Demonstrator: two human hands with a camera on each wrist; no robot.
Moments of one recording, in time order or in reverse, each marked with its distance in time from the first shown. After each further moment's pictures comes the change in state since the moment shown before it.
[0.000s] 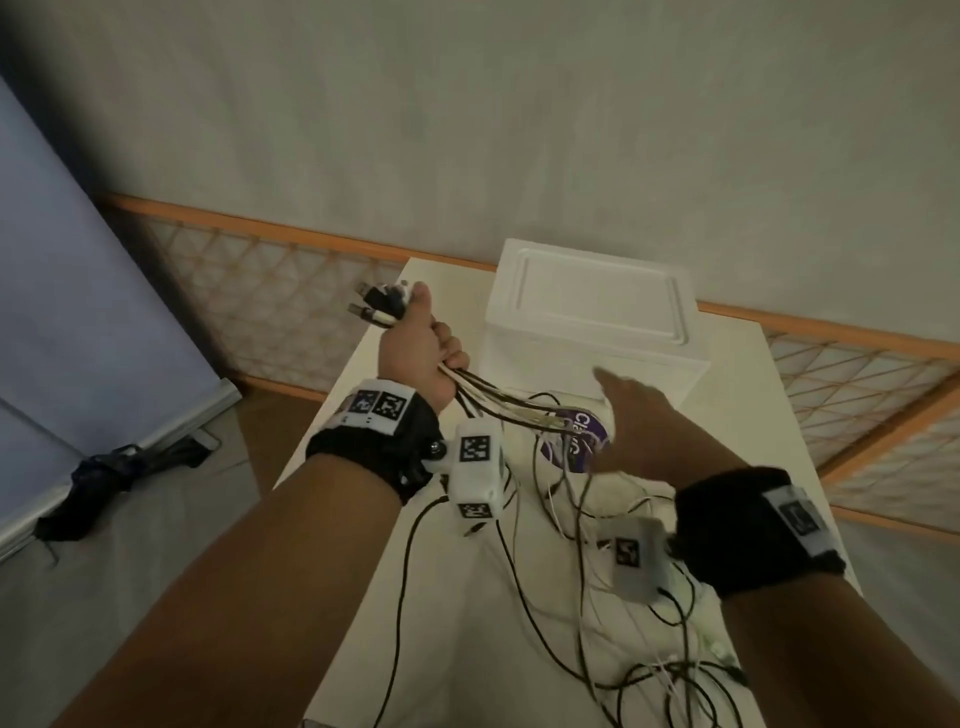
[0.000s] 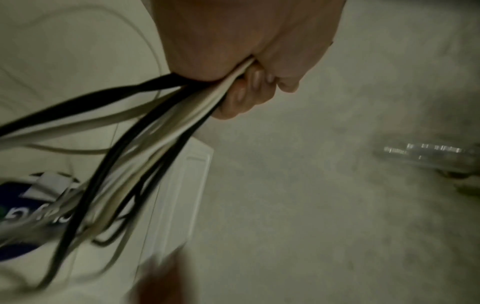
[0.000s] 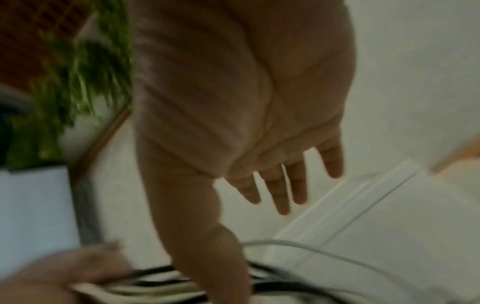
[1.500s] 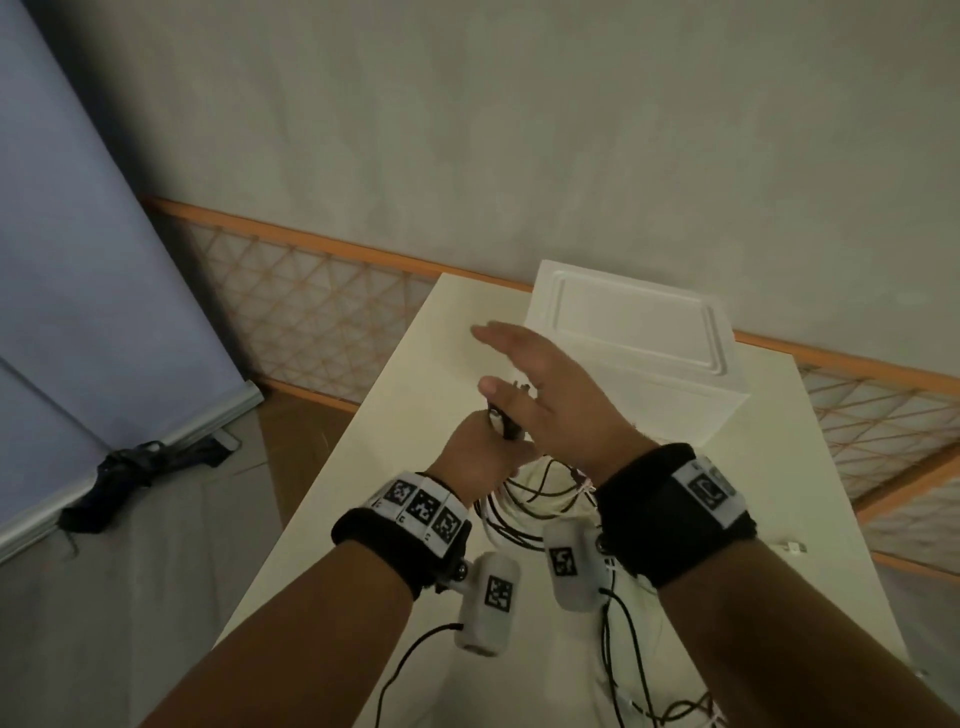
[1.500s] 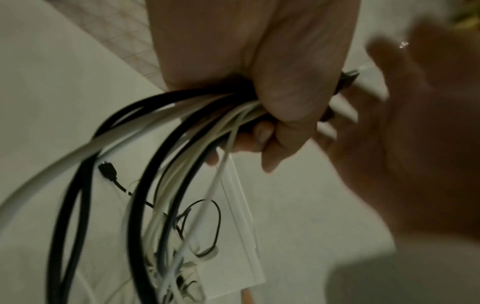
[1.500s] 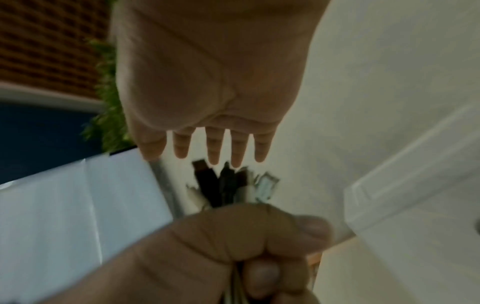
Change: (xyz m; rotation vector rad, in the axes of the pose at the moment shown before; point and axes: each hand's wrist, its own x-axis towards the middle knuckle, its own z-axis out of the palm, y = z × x) left_hand -0.022 -0.035 -0.055 1.096 -0.342 0.201; right_hand 0.027 -0.121 0.003 0.451 0.281 -0.661
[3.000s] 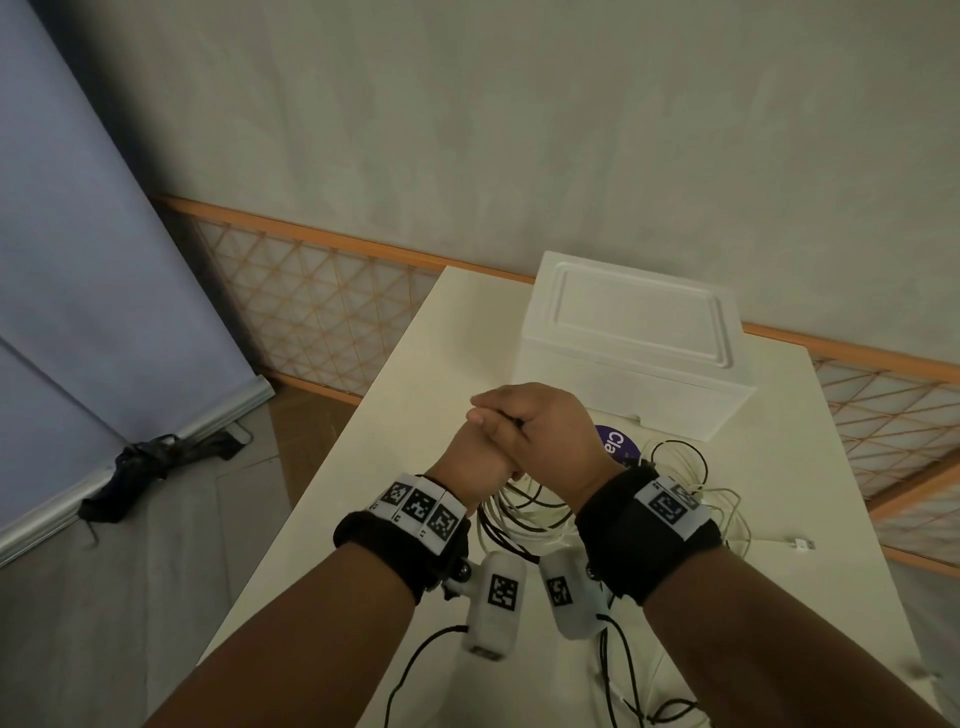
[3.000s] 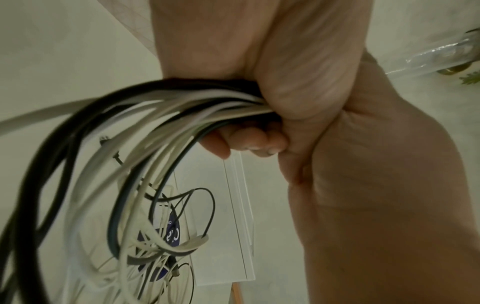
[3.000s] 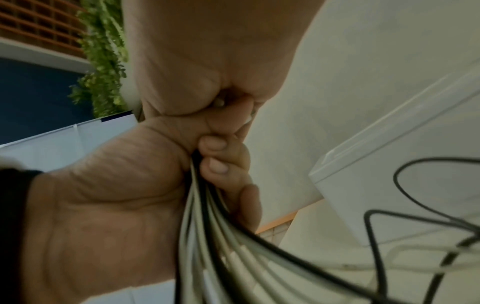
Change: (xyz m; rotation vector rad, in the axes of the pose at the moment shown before) left_hand -0.013 0.007 0.012 0.079 -0.027 0.075; right_hand -0.019 0.031 0.035 -0.130 0.118 -0.019
